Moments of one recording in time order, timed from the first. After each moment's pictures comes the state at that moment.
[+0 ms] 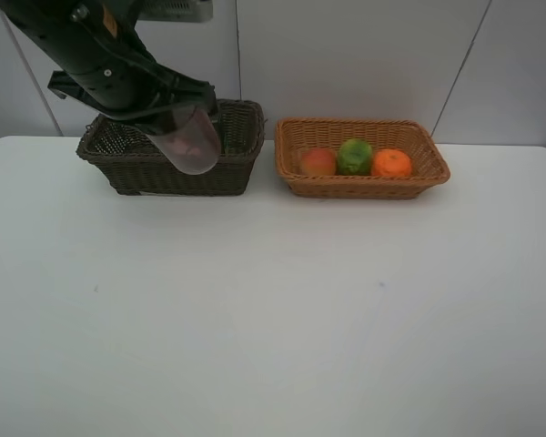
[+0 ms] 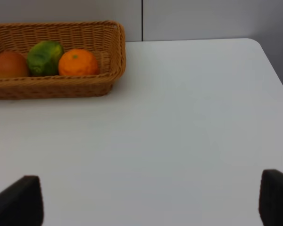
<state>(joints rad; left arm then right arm) -0.52 1.61 -1.22 0.21 0.64 -0.47 0.07 0.00 -0.52 -0.19 1.06 0.15</state>
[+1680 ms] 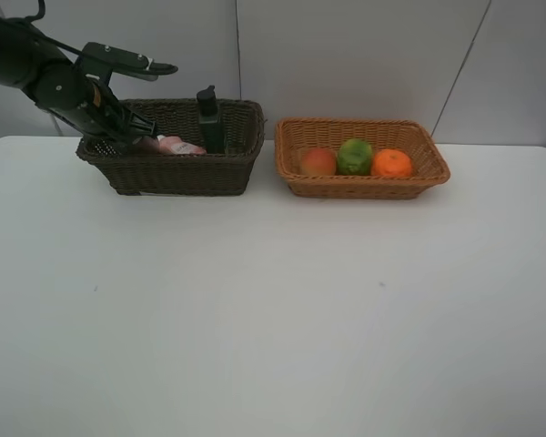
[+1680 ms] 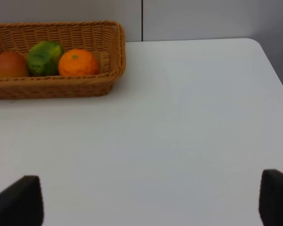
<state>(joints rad) -0.18 2.04 -1.27 0.70 0.16 -0.61 0.07 0.00 -0.52 -0.19 1.06 0.15</state>
